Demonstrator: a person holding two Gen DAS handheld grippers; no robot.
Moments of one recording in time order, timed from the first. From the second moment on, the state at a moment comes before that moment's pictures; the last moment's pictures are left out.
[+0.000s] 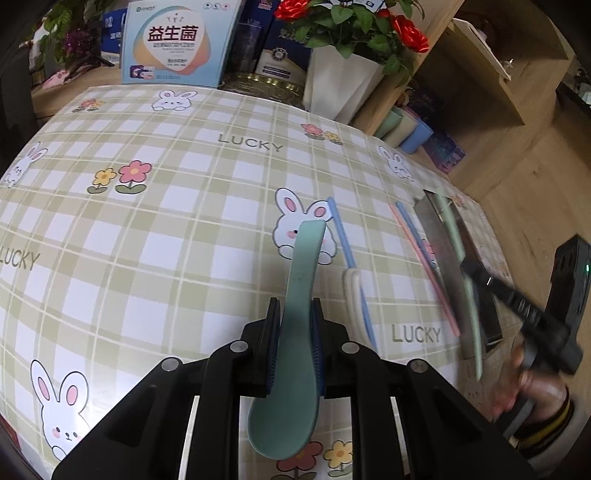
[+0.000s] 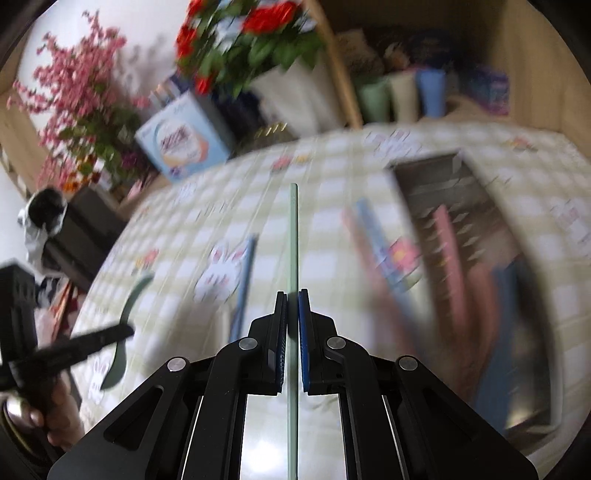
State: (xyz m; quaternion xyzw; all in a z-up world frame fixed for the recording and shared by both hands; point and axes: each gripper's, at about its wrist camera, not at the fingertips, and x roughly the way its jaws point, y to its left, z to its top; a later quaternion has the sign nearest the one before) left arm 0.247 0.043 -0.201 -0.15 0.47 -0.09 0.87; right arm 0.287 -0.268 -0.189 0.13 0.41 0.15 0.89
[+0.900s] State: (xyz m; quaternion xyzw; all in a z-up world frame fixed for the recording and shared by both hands) left arm 0.247 0.024 -0.203 -0.13 0.48 -0.10 0.86; right arm 0.314 -0.340 -0.240 0.17 0.48 0.06 0.86
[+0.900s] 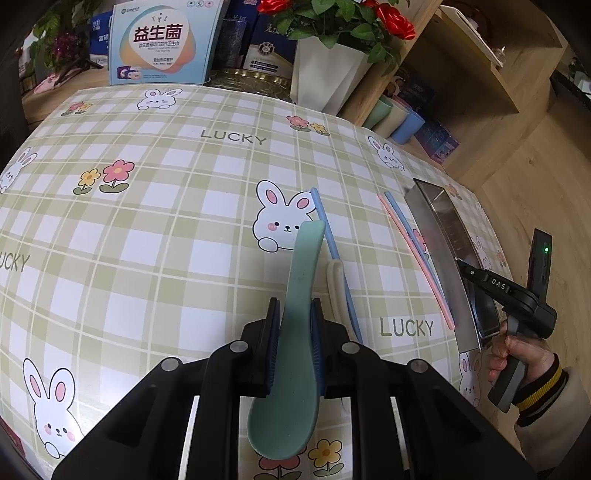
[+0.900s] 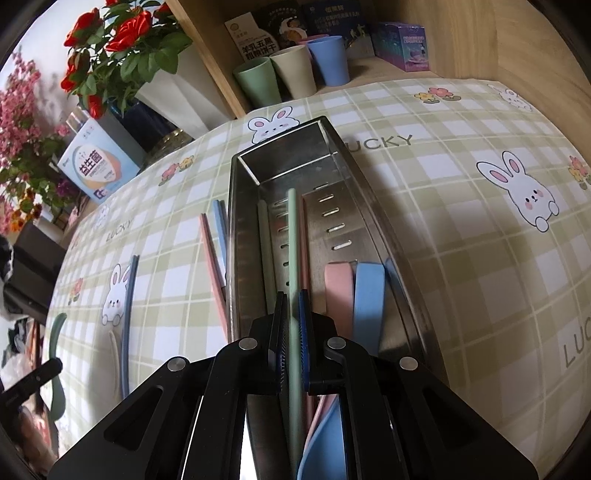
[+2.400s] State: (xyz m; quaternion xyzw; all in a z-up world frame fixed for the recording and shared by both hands) left arm 0.321 -0.219 -0.186 -0.11 0.56 -0.22 0.79; right arm 0.243 -0.443 -0.170 0.20 0.42 -0.01 0.89
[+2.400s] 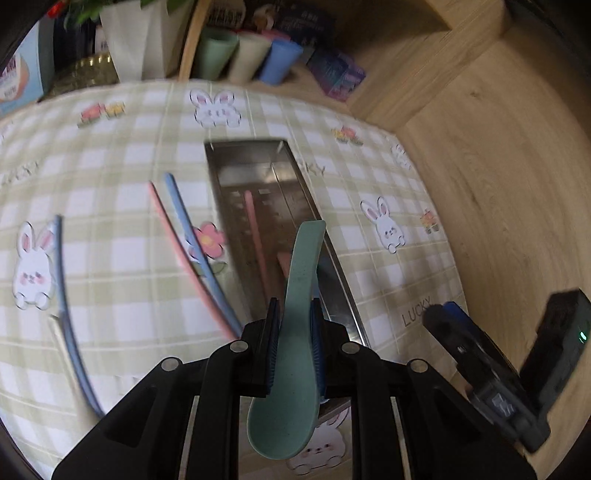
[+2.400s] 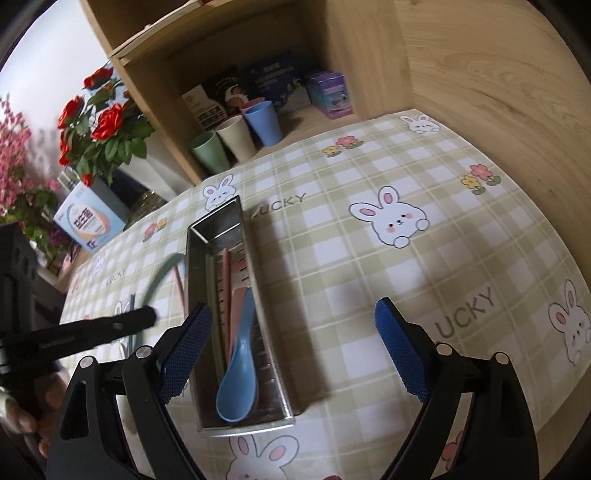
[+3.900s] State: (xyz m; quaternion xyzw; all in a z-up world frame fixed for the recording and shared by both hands) left arm 0.322 -0.182 -0.161 -0.04 0.47 -0.27 0.84; right arm 0.236 -0.432 -0.163 0.20 0.41 -0.01 0.89
